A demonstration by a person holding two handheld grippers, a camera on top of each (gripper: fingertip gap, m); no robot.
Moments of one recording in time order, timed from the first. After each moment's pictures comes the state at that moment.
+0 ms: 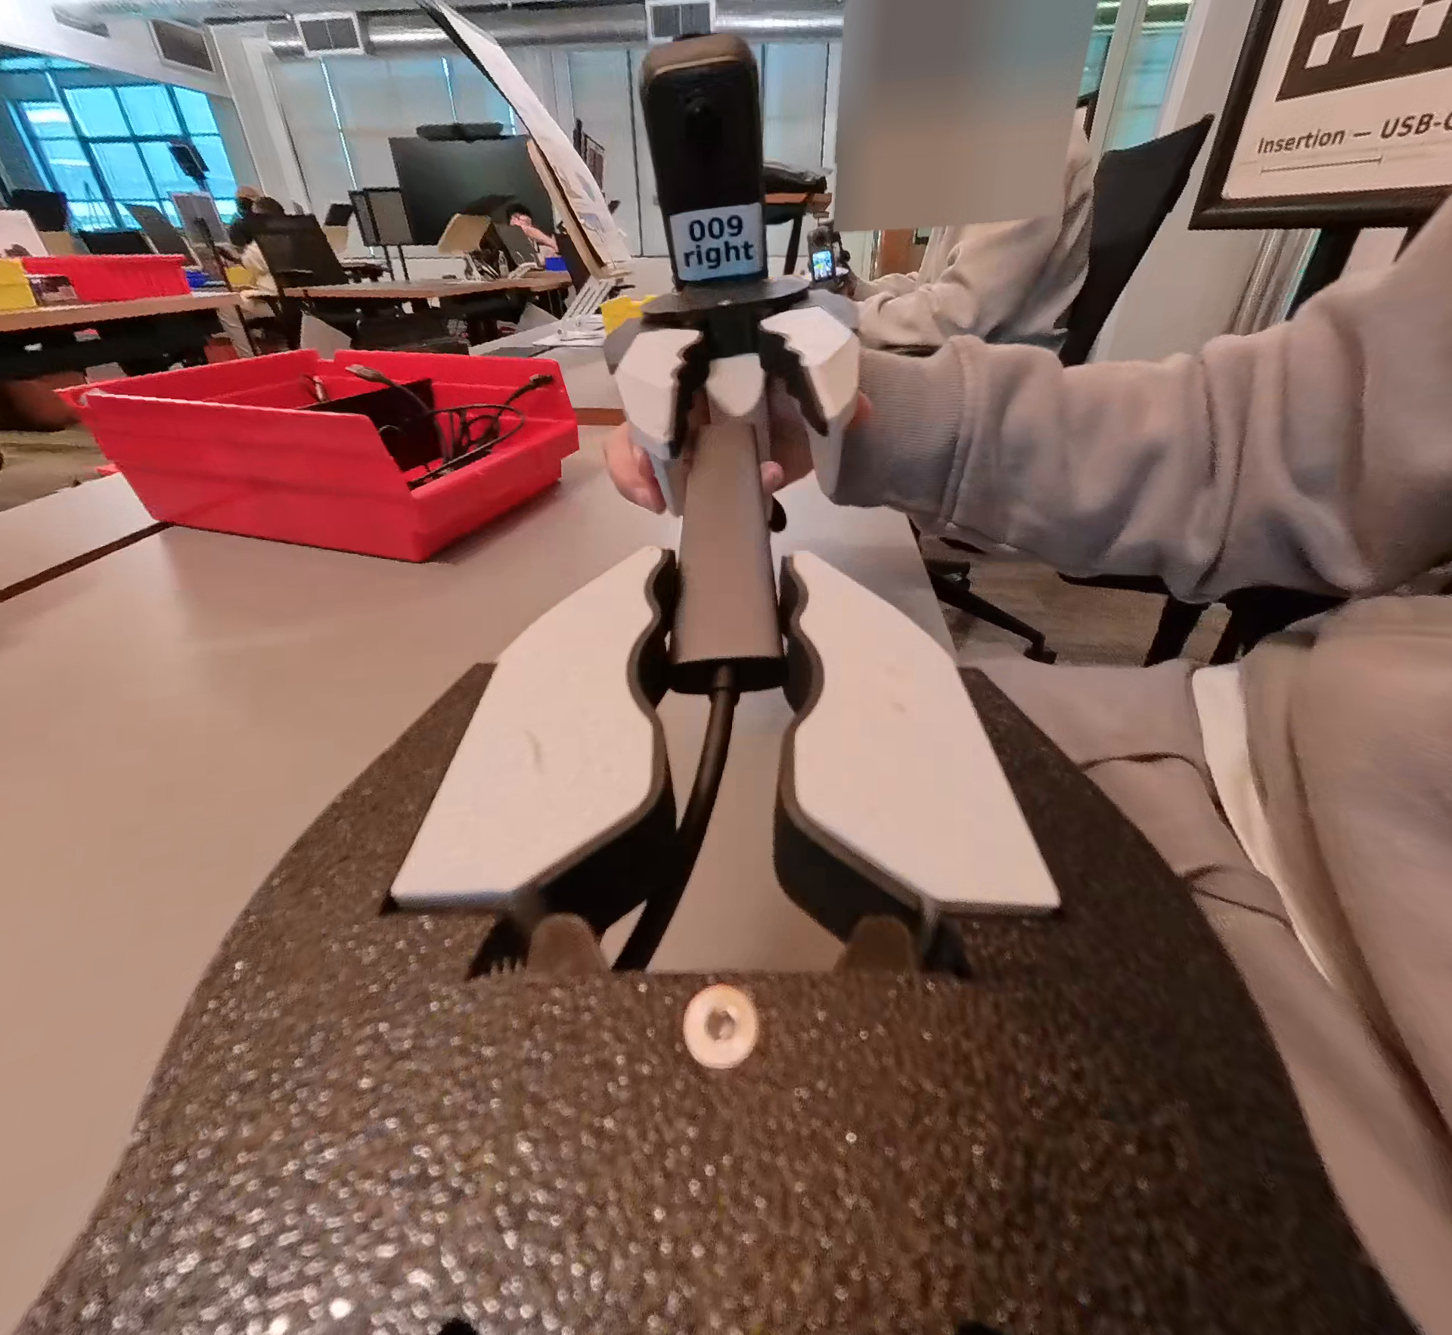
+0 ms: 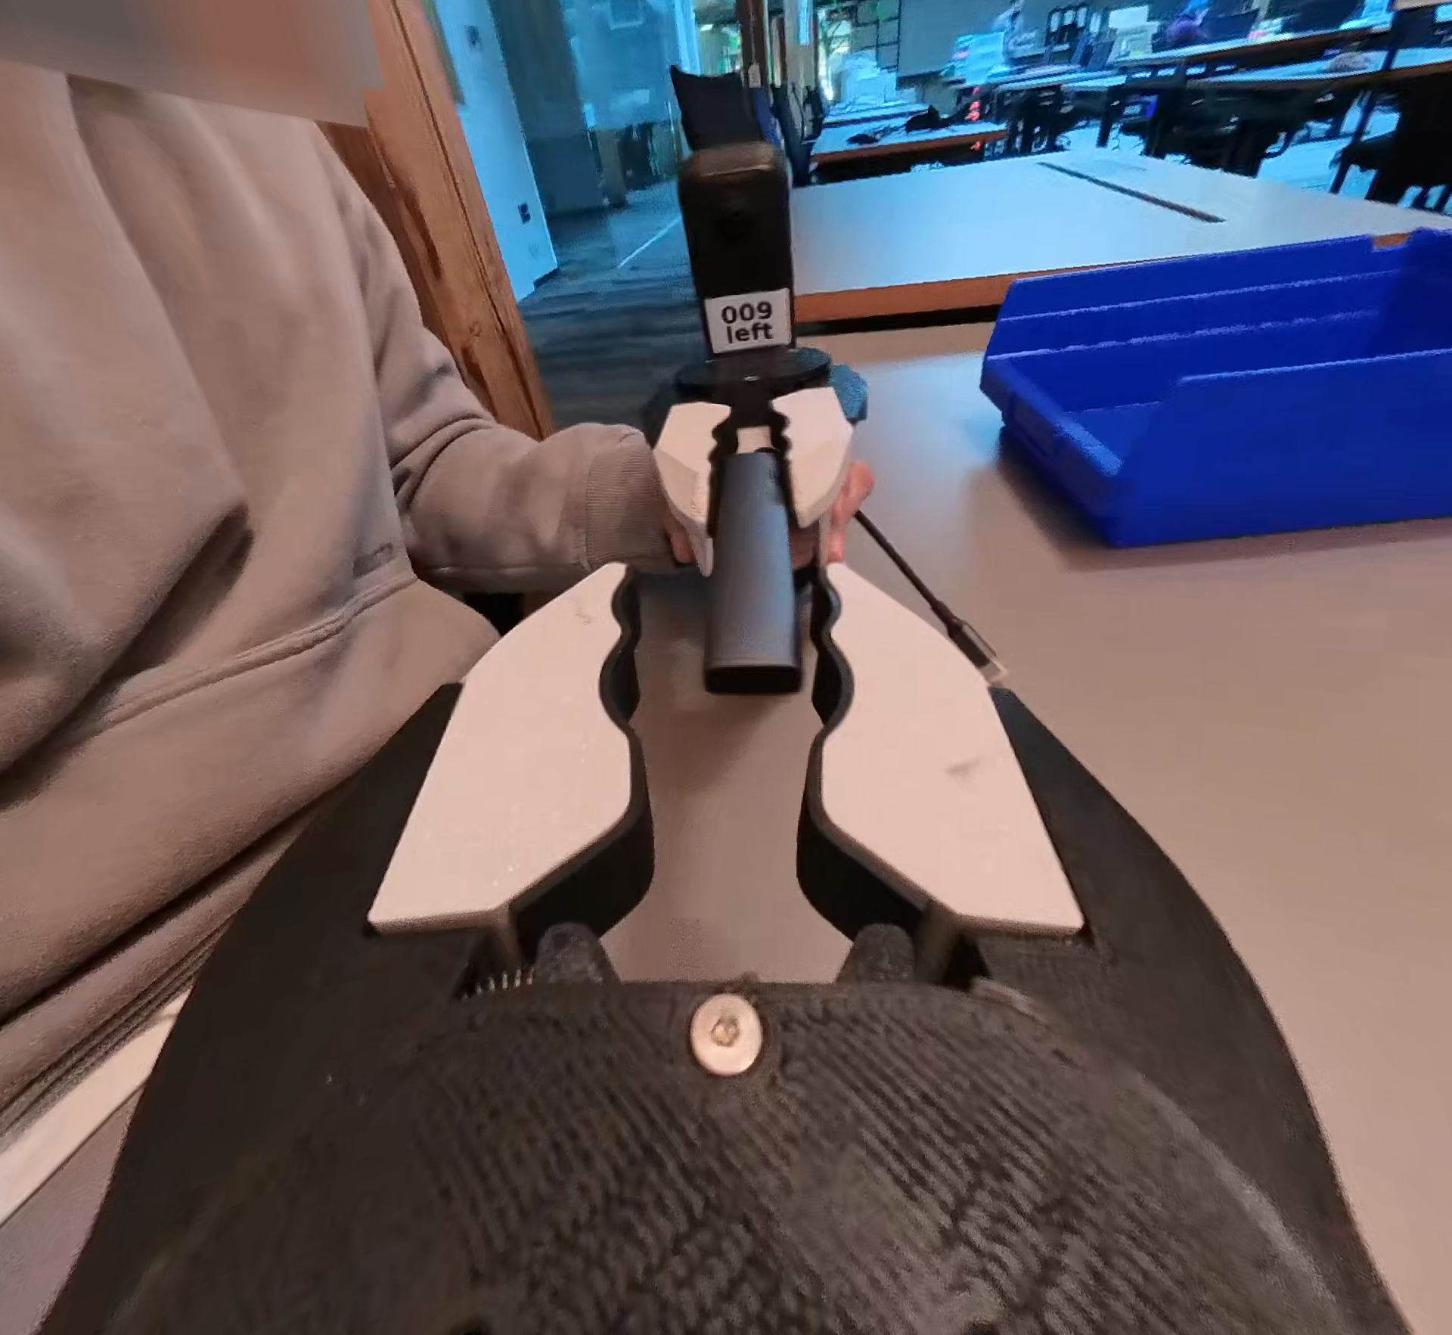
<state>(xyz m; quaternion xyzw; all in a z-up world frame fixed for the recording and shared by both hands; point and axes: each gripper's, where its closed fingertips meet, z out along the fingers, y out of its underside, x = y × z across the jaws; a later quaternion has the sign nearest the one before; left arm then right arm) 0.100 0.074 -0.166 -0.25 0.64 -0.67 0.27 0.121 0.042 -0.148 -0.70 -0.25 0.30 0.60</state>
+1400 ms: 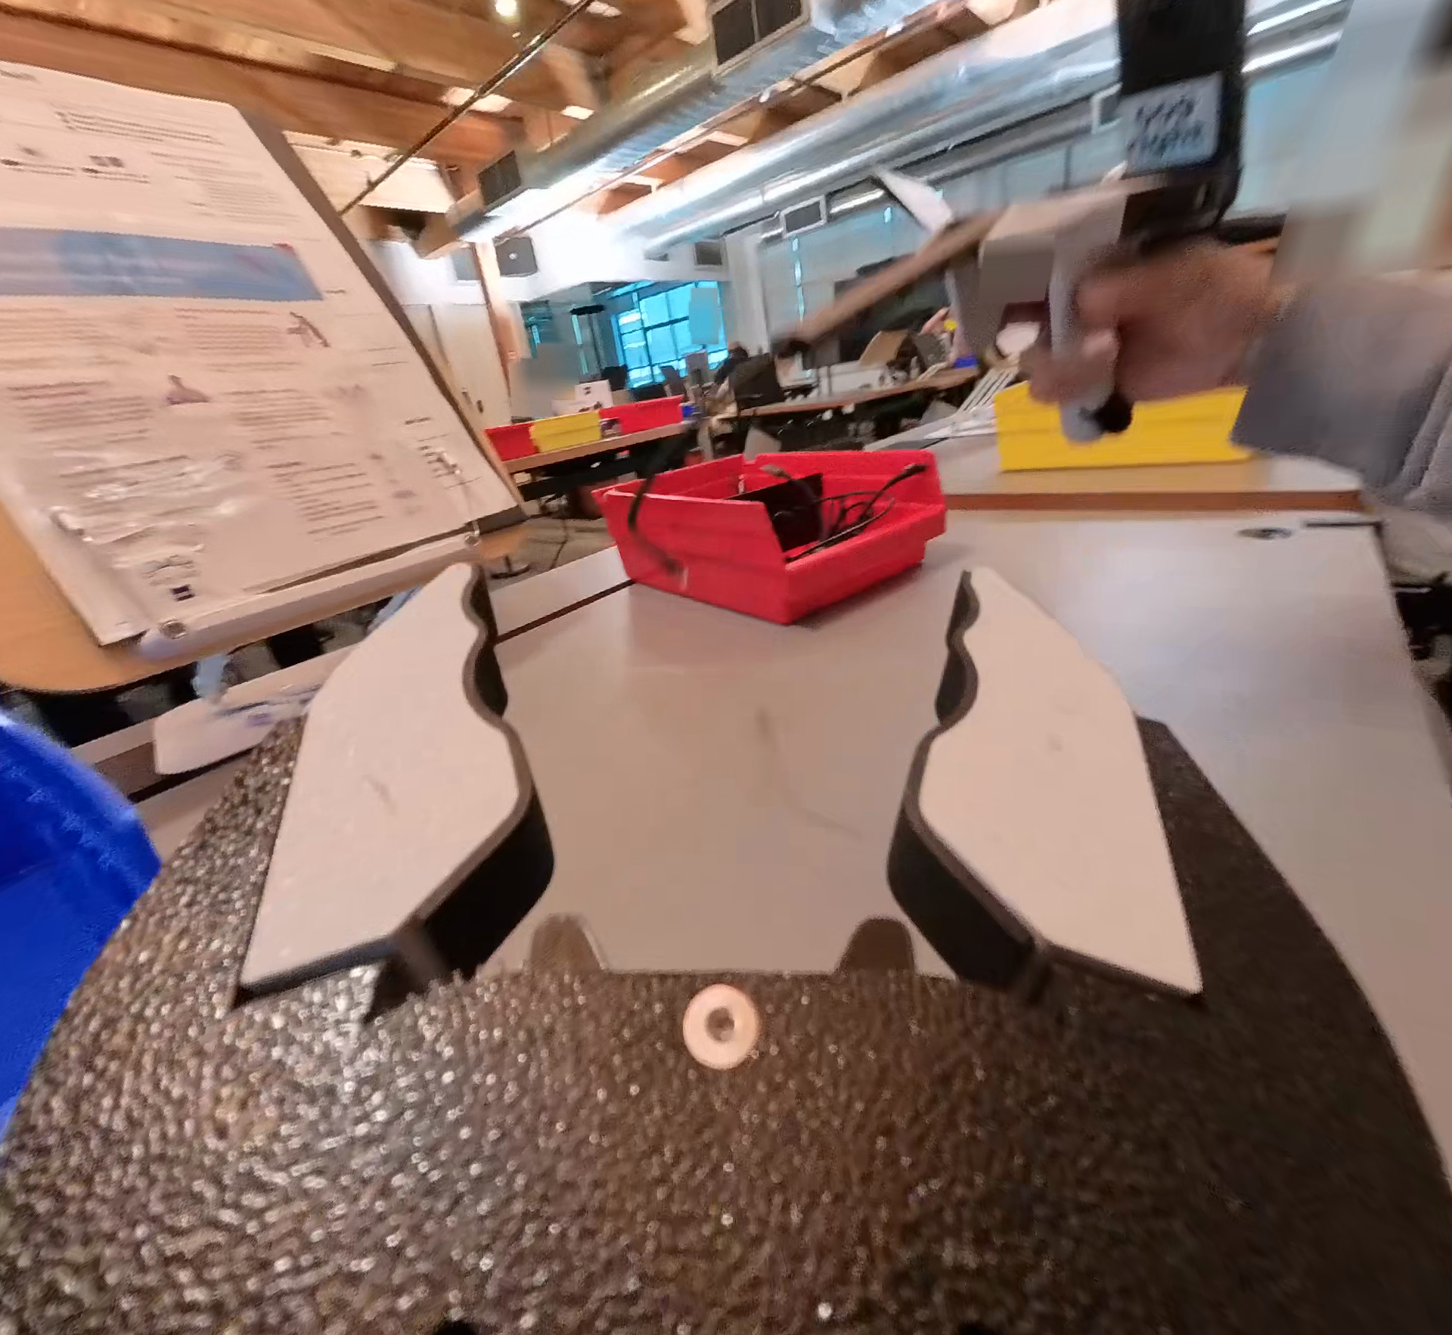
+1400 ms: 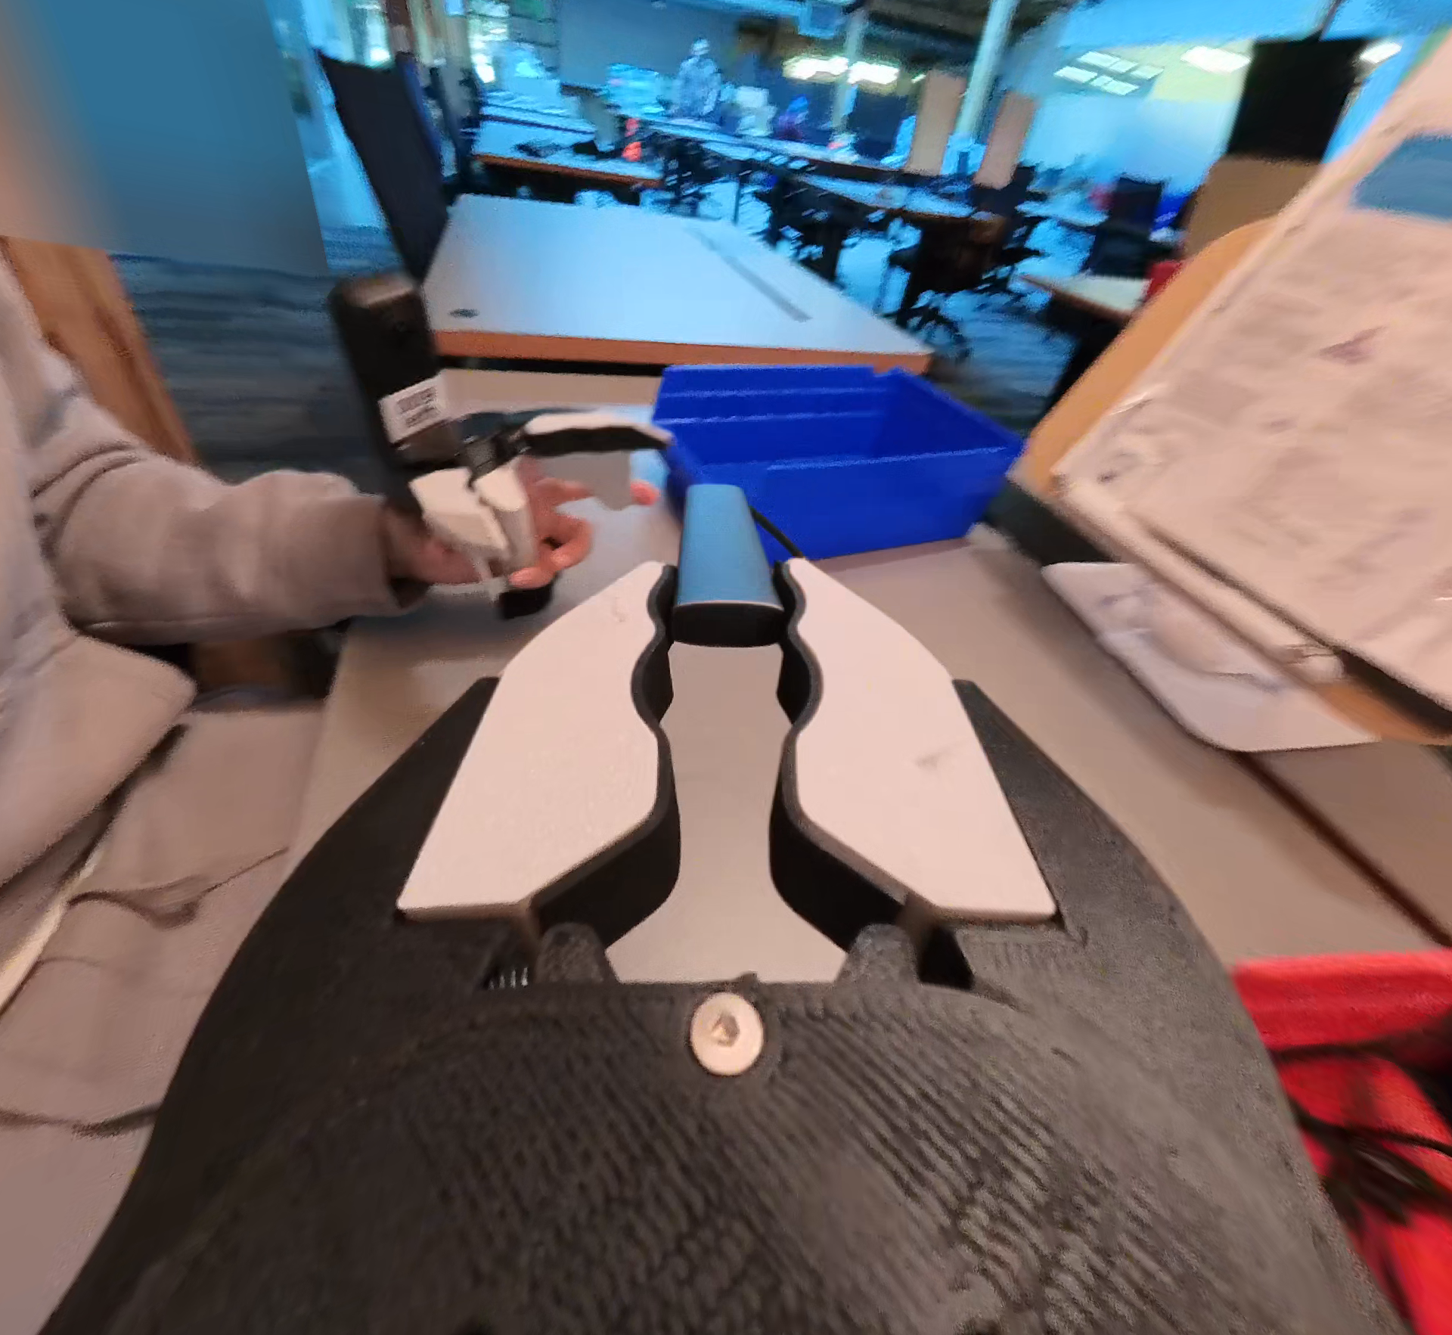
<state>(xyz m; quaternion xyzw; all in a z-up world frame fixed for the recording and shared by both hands) 0.124 0.134 -0.139 -0.34 0.52 -0.59 0.52 0.217 0.019 -0.070 -0.72 -0.18 0.07 0.67</state>
